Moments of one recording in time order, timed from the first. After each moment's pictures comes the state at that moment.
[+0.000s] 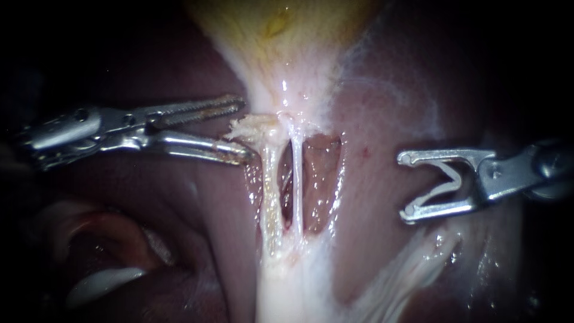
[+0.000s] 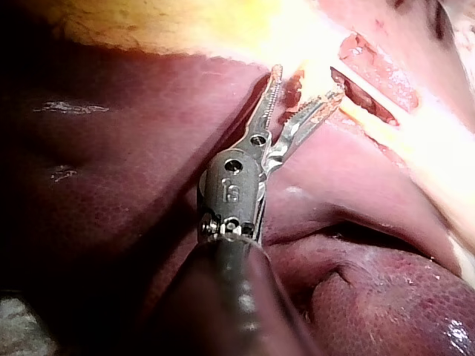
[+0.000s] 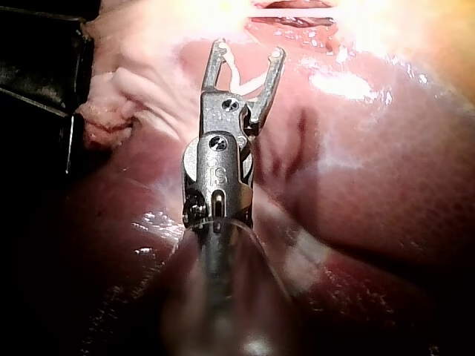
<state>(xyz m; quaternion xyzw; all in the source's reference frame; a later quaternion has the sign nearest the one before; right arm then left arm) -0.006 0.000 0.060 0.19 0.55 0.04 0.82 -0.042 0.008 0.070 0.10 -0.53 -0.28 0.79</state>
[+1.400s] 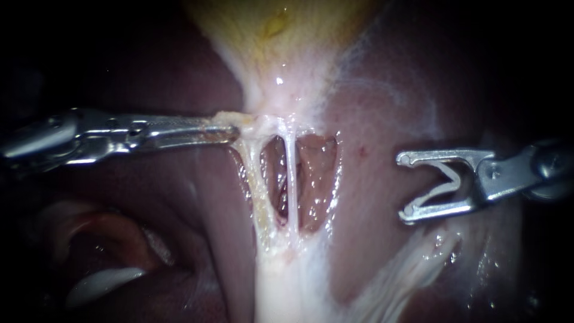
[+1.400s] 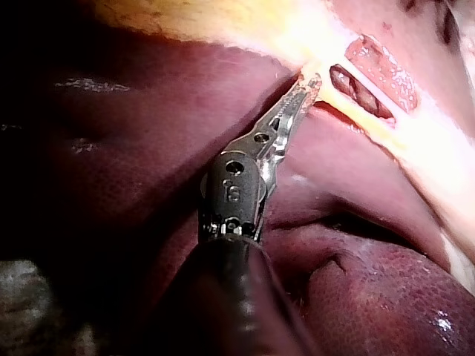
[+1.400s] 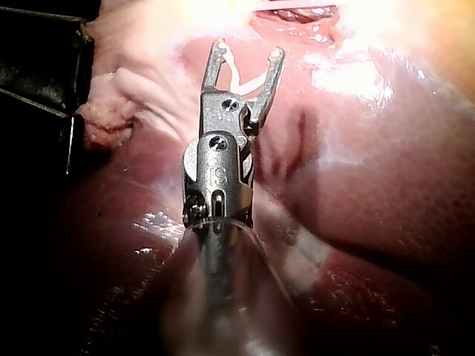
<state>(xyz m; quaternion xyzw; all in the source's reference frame) -0.006 0.000 0.060 0.19 0.55 0.04 0.82 -0.037 0.008 0.065 0.13 -0.52 -0.30 0.78</state>
